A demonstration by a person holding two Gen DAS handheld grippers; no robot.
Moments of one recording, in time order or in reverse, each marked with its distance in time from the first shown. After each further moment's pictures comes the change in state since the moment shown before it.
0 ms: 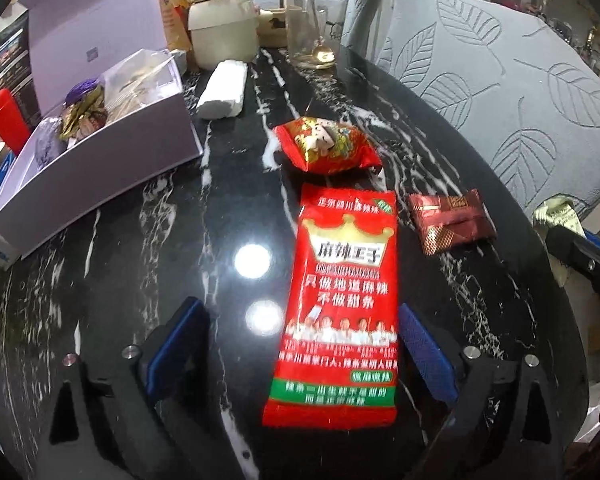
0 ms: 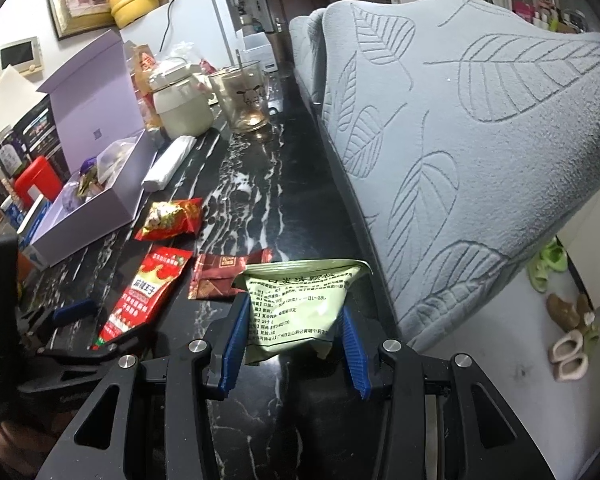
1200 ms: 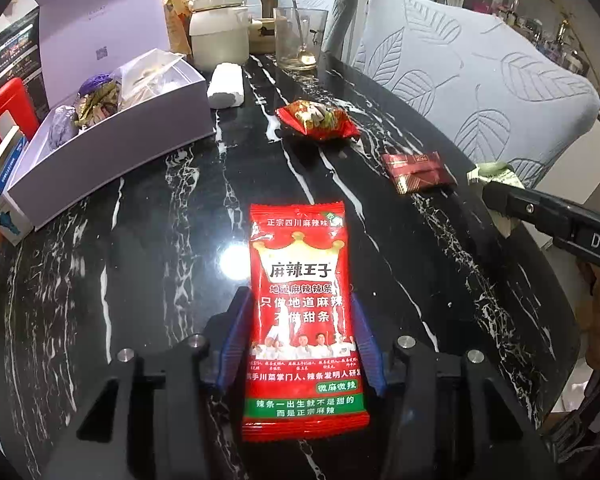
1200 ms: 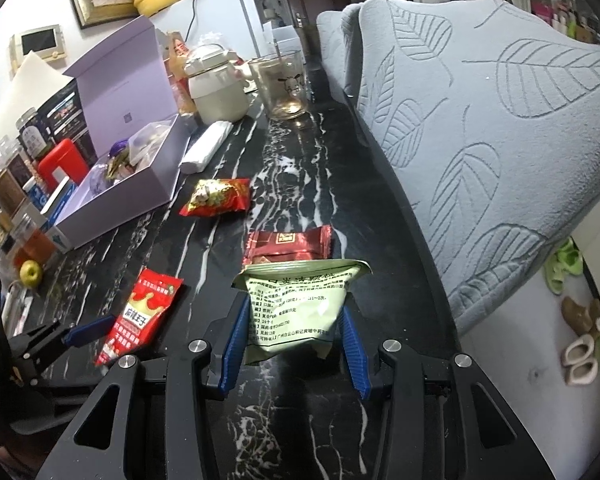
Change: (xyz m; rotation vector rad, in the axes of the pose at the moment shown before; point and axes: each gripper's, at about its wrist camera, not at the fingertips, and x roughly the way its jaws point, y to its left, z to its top) left arm -0.038 0.018 -0.045 0.044 -0.027 -0.084; right arm -0.002 0.030 -0.014 -0.026 0.017 0.063
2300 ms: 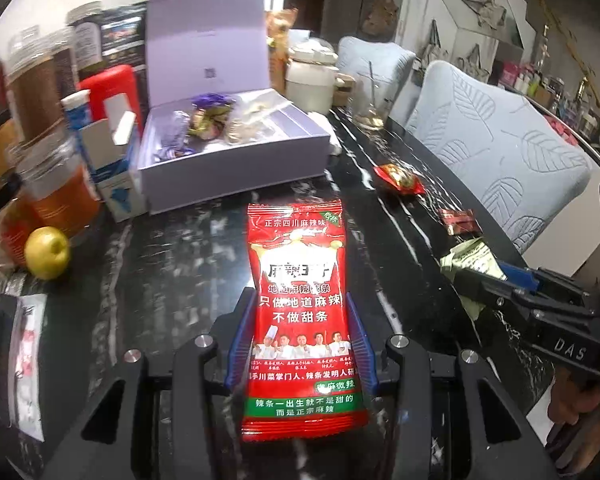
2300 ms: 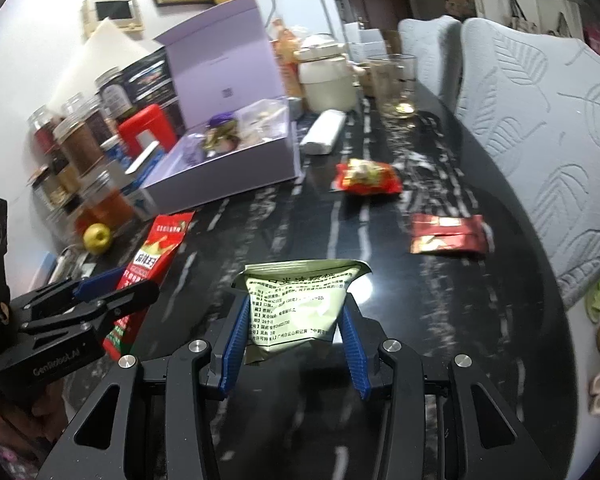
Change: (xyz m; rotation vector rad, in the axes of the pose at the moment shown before) left arm -0.089 0.088 -0.033 -0.141 -0.162 0.065; right arm -0.010 0.110 -0.029 -0.119 -0.011 0.193
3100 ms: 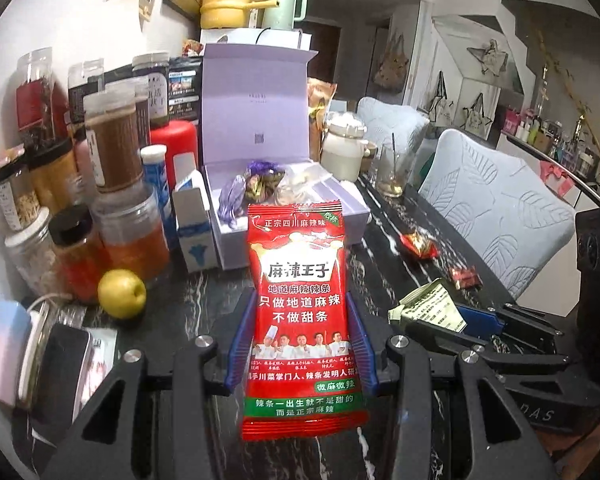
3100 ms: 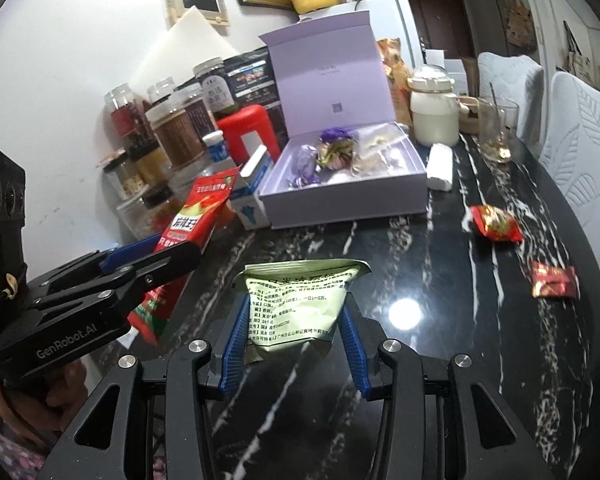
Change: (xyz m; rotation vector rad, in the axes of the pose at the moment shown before) left arm -0.066 0.058 0.022 -0.035 -0.184 0.004; right arm -0.002 0.107 0.014 -0.120 -0.054 0.156
